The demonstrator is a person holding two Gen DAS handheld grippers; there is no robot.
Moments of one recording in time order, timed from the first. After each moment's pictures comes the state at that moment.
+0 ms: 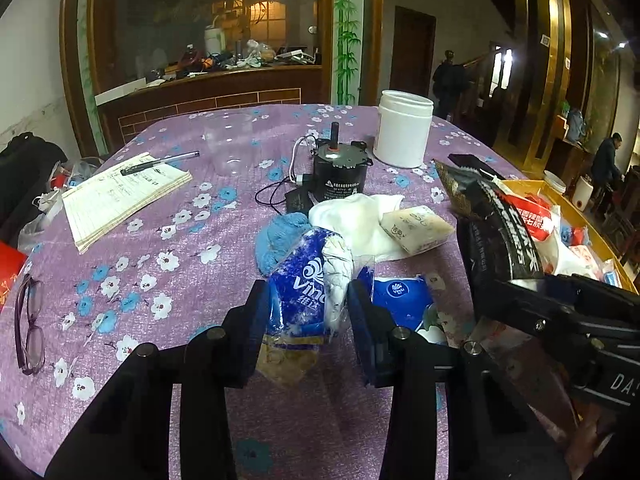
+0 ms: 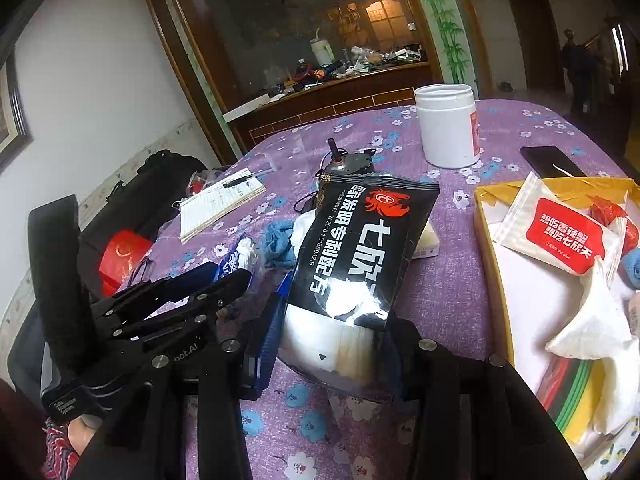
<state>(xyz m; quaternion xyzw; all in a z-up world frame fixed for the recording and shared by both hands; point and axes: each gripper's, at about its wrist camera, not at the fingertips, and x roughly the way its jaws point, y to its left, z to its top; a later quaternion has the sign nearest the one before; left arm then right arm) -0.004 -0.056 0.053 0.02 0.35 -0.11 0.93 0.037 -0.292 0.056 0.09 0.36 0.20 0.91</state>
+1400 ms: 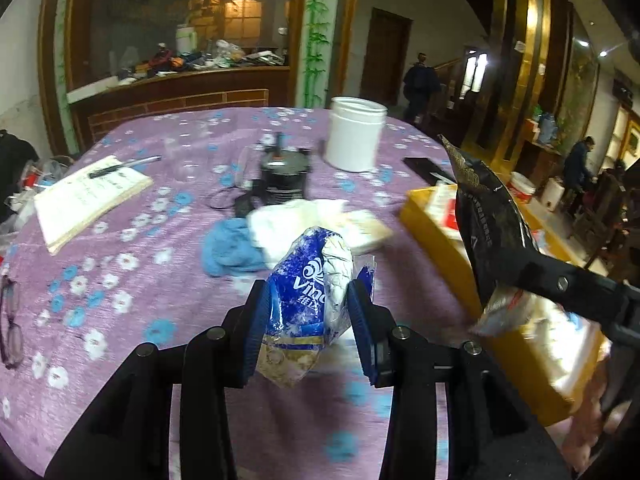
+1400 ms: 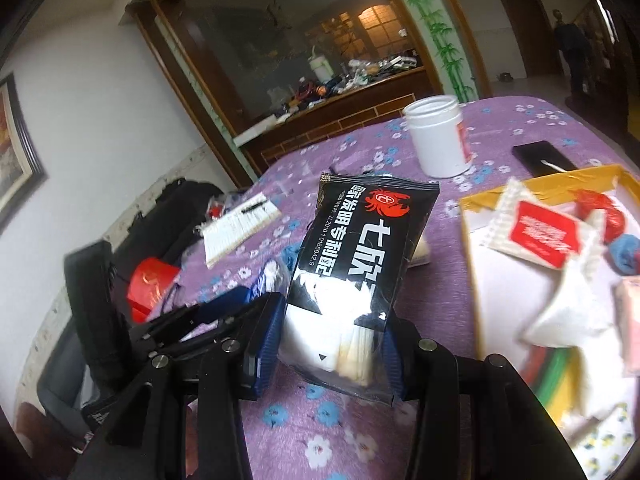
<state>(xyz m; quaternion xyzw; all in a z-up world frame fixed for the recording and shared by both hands) -0.025 -0.086 0.076 -0.01 0.35 -0.18 0.92 0.019 -0.332 0.082 0.15 0.34 0.21 0.90</state>
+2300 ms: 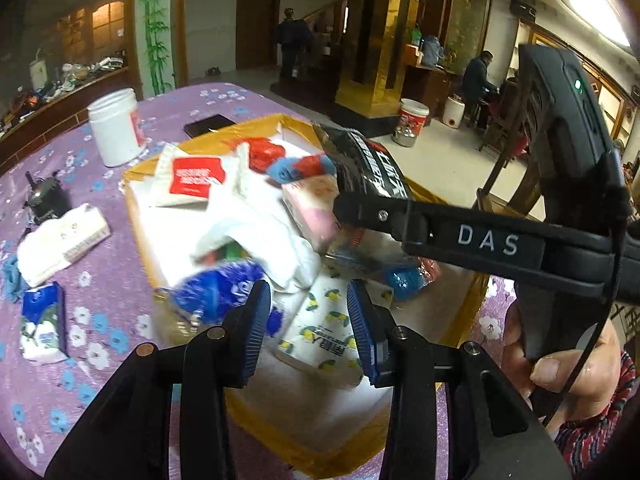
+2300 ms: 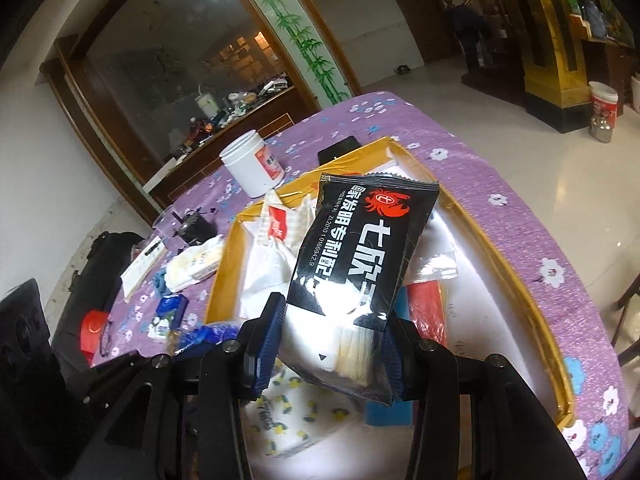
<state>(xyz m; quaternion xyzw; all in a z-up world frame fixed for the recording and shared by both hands) -0.112 -0.288 0.074 0.10 0.38 -0.36 0.85 -0.043 -0.514 0.061 0.21 0.35 0.05 0.91</state>
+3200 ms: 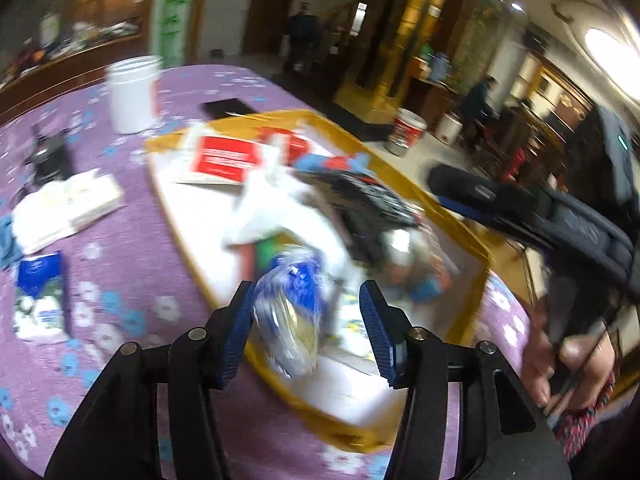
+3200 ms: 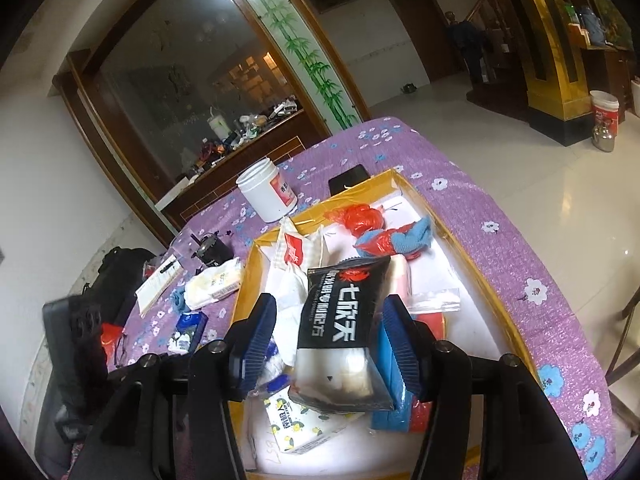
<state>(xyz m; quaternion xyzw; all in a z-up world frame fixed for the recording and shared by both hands) -0.105 -0.250 0.079 0.04 0.41 -0.38 0.83 -0.064 -0.520 0.089 0.22 0.31 0.06 0.92</state>
